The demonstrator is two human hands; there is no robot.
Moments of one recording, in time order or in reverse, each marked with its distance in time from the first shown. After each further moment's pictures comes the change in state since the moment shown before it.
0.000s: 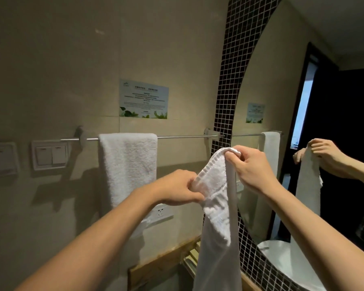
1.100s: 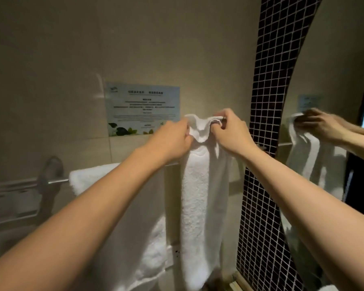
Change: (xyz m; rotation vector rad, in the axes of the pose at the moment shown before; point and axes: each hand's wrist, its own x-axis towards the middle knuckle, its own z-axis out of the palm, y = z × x) left_hand 0.157 -0.091 -0.120 0.458 0.433 -0.272; right_hand 0.227 0.017 0.132 0.181 -0.045 0.051
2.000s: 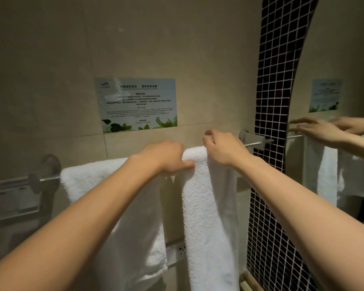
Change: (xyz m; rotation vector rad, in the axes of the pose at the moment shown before) left_hand -0.011 0.002 0.026 0.345 -0.451 -0.091; right_hand 0.000 0.047 0.037 -0.319 -0.274 -0.084
